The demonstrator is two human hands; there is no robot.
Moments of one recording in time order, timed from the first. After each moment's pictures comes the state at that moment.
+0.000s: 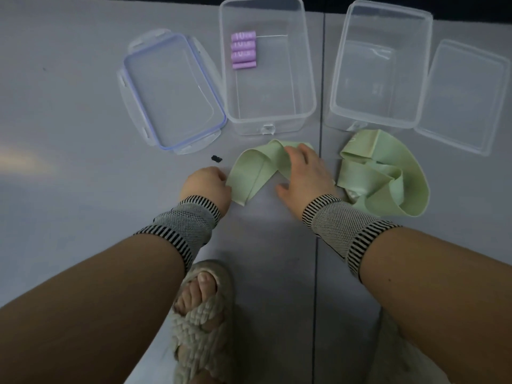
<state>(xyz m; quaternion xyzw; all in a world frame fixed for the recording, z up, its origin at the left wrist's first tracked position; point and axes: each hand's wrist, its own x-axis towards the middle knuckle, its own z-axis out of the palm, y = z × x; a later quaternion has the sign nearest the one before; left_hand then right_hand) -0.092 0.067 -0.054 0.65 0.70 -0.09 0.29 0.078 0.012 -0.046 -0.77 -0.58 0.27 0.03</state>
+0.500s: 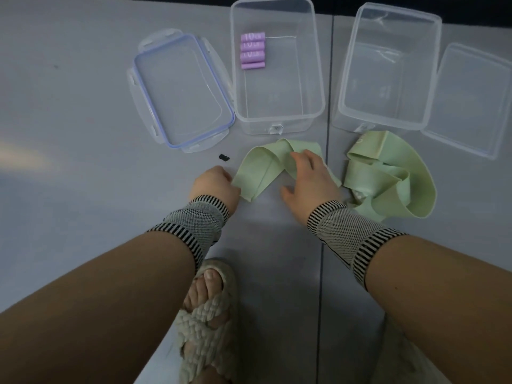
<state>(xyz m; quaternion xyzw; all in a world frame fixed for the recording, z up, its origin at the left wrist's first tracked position) -0.091 0.064 -0.052 0.61 0.72 -0.08 0.32 0.070 0.004 -0.046 -0.77 -0.56 0.28 0.07</state>
